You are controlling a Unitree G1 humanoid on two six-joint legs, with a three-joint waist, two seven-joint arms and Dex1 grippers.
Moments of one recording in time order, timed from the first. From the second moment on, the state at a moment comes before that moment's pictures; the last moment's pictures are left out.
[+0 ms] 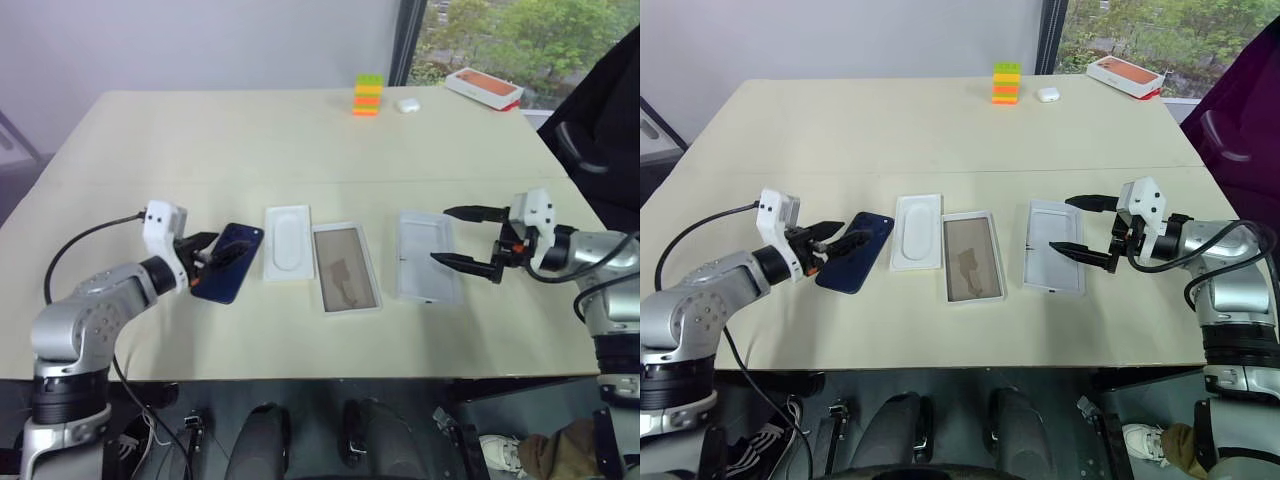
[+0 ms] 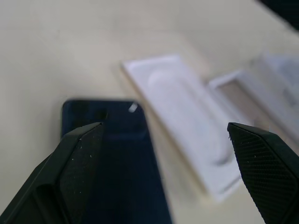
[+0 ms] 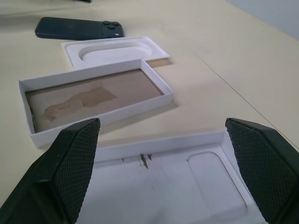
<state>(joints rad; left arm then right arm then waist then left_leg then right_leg) -0.35 0.52 0.29 -0.23 -0.71 0.97 -0.46 -0.46 -0.80 -0.13 0.26 0.40 0.06 1.29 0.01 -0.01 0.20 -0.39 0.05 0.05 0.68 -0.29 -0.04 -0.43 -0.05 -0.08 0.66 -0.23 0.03</state>
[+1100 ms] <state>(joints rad) -0.48 0.20 0.30 -0.19 -0.75 1.23 -0.05 -0.49 -0.76 -0.07 0.22 0.36 0.02 1.33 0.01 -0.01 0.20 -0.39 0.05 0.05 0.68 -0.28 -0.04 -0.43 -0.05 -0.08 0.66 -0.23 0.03</state>
